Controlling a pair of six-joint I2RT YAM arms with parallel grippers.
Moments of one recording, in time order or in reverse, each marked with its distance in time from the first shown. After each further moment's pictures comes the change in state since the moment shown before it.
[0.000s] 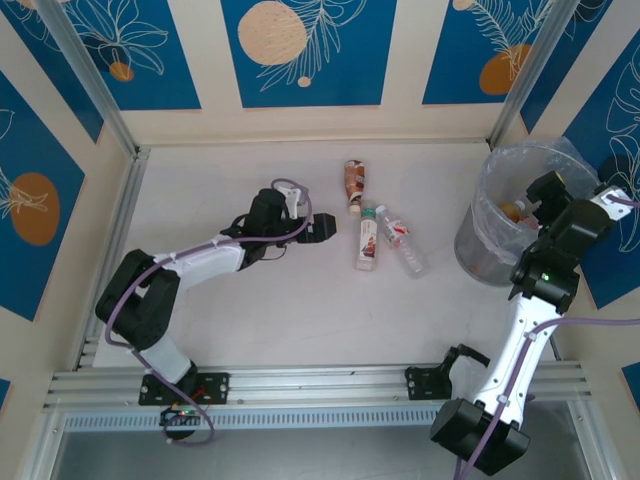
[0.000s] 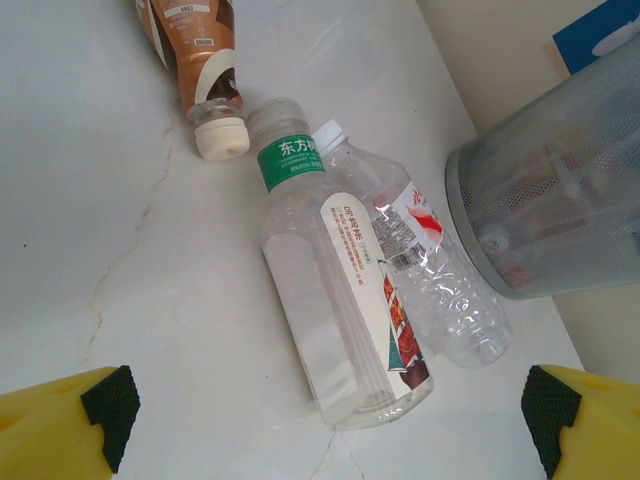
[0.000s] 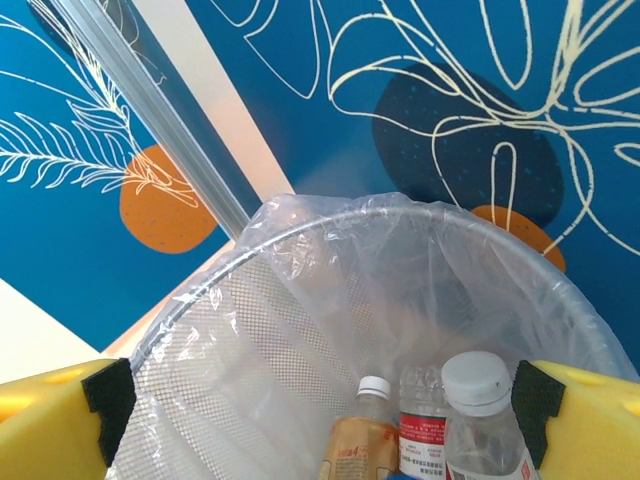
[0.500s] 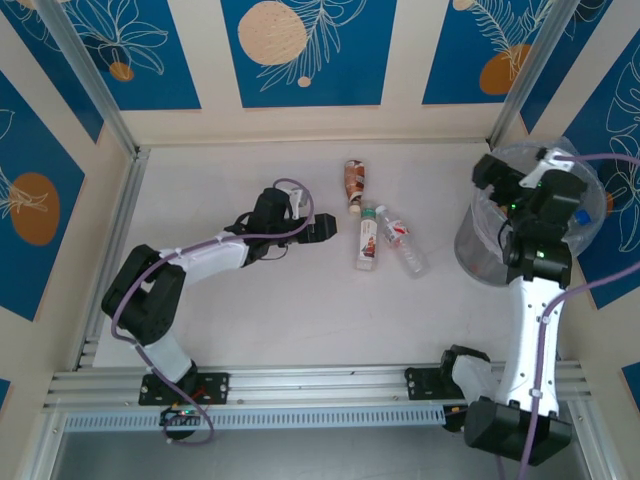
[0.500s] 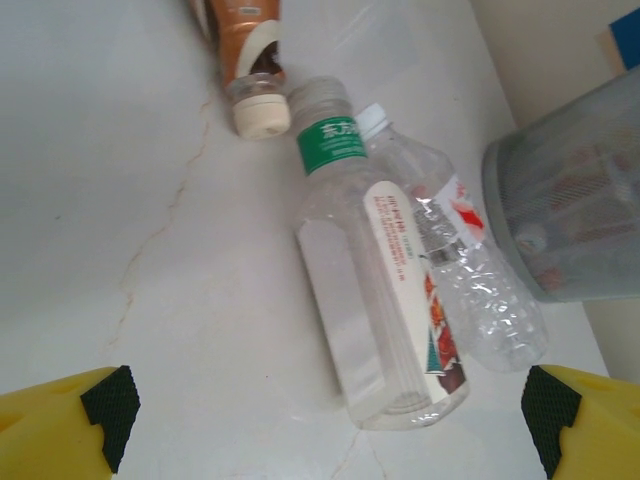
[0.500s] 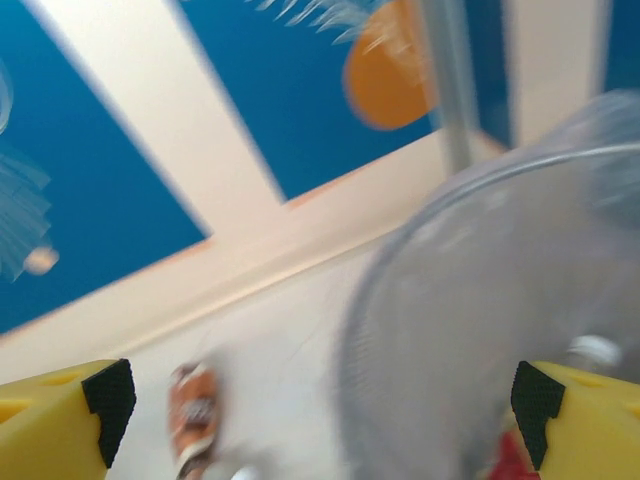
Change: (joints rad) left arm 0.000 0.038 0.033 -0.077 -0.042 -0.024; right arm 0.303 0.117 0.144 -0.116 -0.245 -0.119
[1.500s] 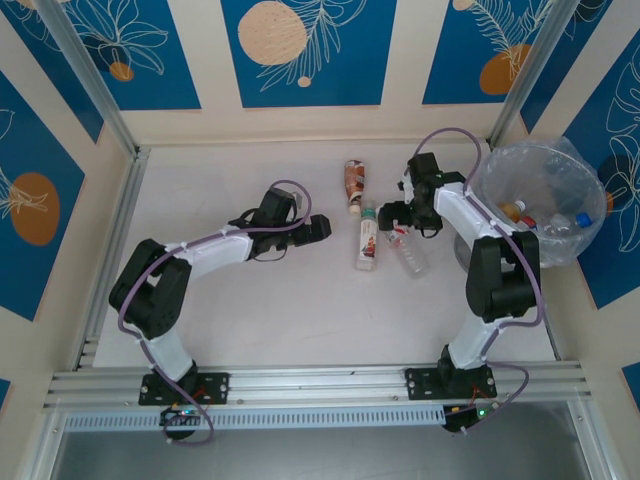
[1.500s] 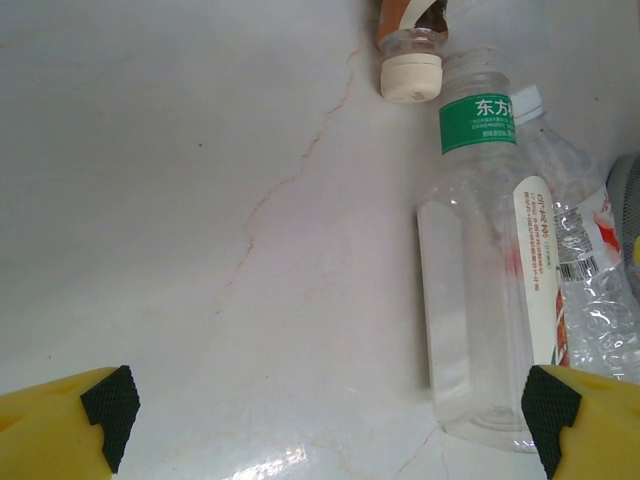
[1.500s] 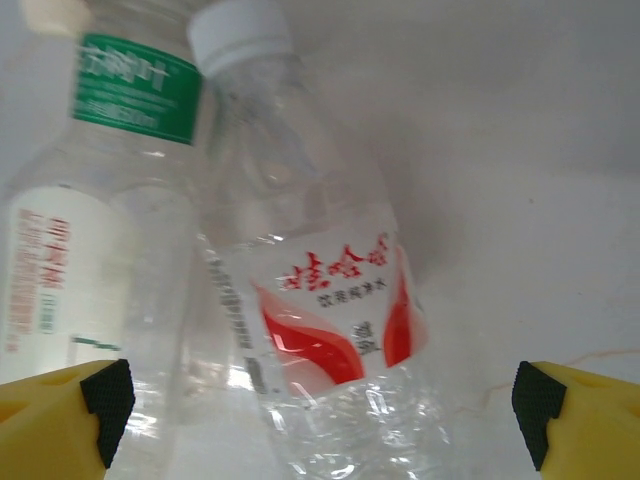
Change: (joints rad) left arm 0.006 0.051 0.069 -0.203 -0.108 -0.081; right arm 0.417 0.805 0.211 -0.433 0.114 -0.224
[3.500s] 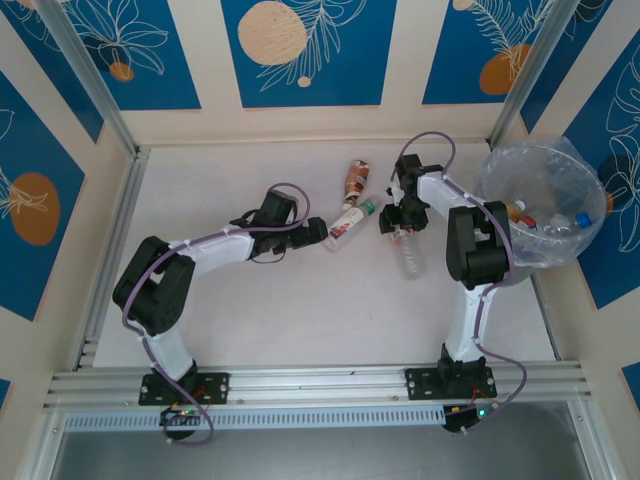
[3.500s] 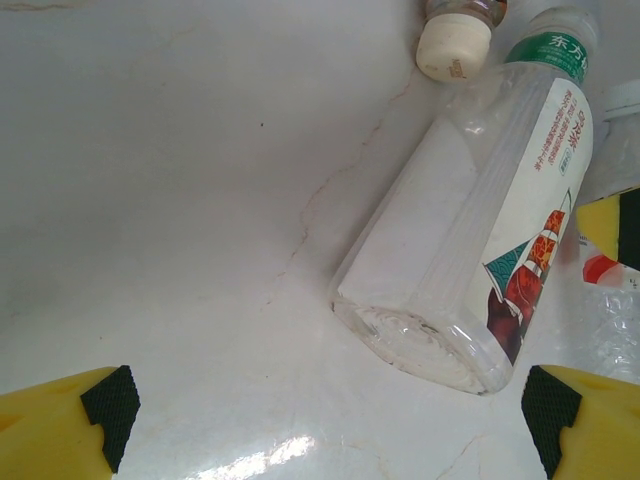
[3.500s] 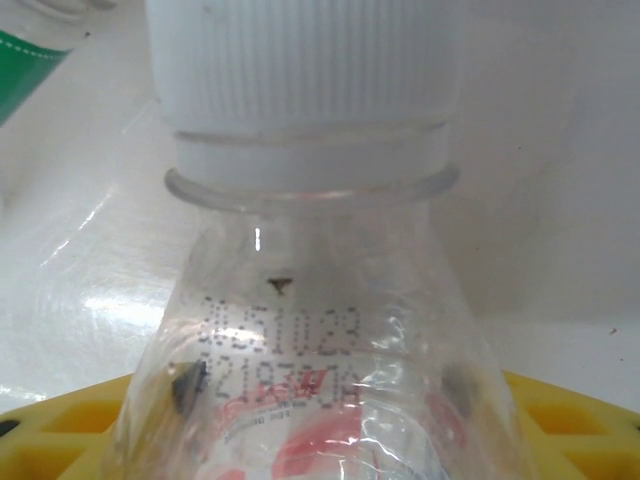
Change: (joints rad) left arm 0.008 0.026 0.002 -0.035 -0.027 -0.027; right arm 0.003 0.286 0.177 -0.042 -0.013 -0.080
